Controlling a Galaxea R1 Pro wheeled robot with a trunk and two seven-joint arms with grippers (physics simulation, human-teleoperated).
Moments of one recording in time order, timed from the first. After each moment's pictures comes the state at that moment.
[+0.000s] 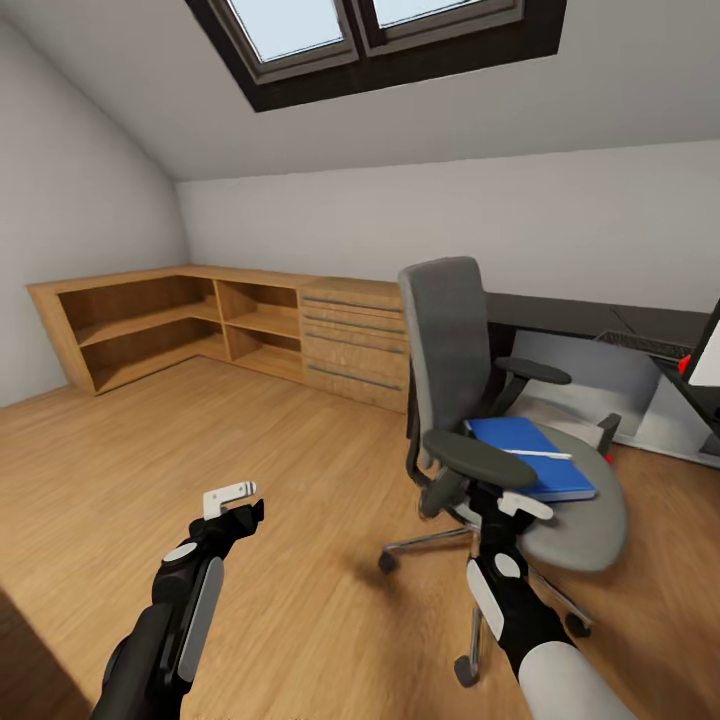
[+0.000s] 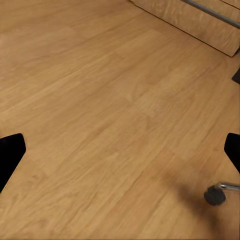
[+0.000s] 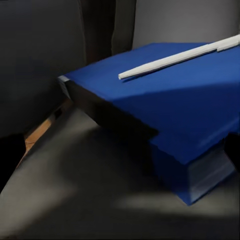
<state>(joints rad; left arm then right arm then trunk) -0.35 -0.13 0.10 -1.40 0.08 0.55 0.18 -0.59 0.09 -0.10 -0.67 -0.12 -0.41 -0.35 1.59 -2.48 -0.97</state>
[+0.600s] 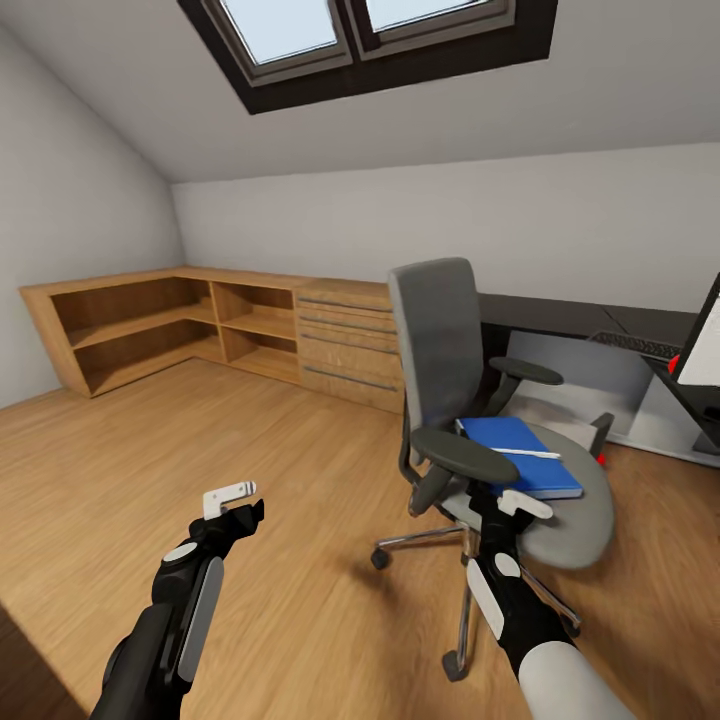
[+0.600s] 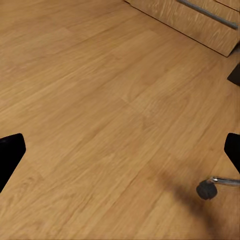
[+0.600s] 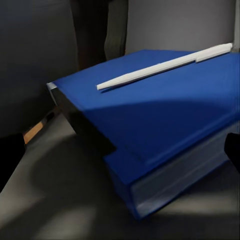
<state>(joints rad) -0.35 -0.13 0.10 -1.40 0.09 0.55 0.18 -0.59 0.09 -0.10 -0.68 -0.12 -0.41 -0.35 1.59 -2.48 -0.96</state>
